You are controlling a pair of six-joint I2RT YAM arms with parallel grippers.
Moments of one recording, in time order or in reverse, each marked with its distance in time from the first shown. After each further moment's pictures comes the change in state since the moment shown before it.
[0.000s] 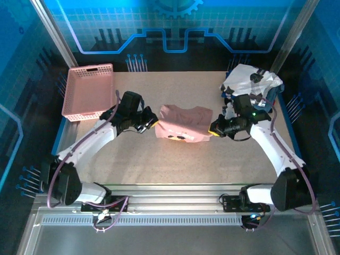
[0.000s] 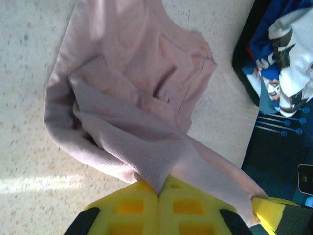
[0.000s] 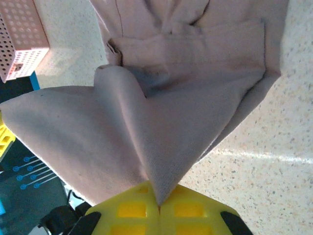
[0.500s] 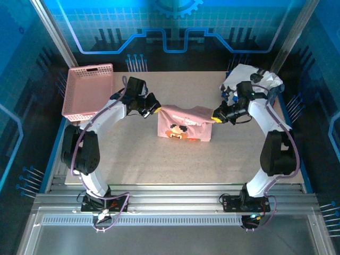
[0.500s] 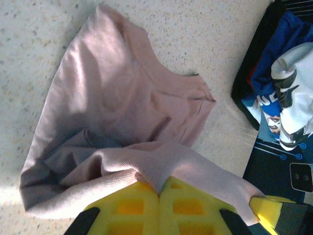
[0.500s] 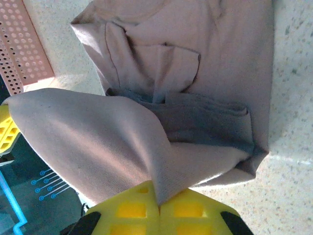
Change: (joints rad) left arm 0.095 0.349 0.264 0.035 0.085 0.075; right arm -0.141 0.376 0.245 -0.019 -0.109 -0.139
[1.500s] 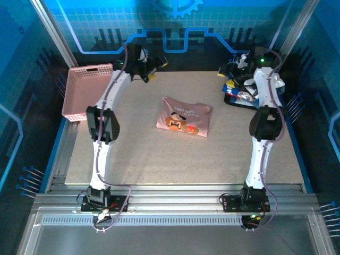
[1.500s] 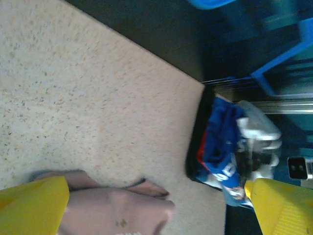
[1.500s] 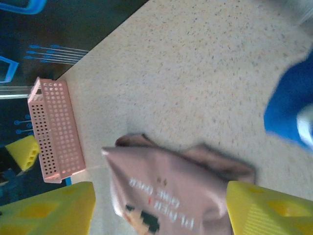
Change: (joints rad) left arm 0.128 0.546 0.993 -0.214 0.047 0.160; right arm -0.125 0.553 1.012 -0.232 0.034 -0.055
